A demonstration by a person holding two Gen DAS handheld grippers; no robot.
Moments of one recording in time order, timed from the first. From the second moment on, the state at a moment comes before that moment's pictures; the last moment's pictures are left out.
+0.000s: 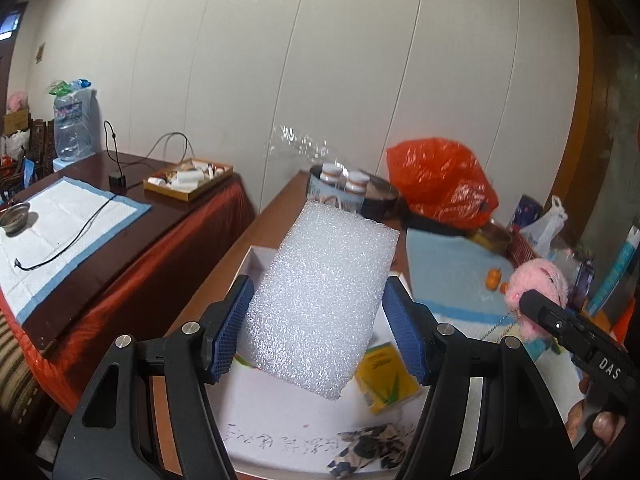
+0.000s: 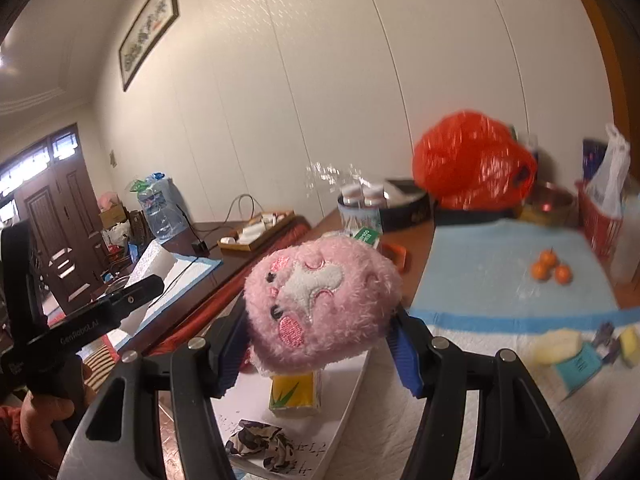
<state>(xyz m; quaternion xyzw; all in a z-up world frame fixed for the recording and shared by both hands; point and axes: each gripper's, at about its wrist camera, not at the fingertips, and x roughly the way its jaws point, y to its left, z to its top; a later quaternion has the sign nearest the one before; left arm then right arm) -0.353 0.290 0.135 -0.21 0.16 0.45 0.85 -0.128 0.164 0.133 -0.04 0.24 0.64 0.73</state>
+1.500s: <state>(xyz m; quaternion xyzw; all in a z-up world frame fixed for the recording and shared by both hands) -0.357 0.308 0.089 -0.23 0.22 0.41 0.86 -0.154 0.247 0.086 -0.06 0.32 0.58 0.74</state>
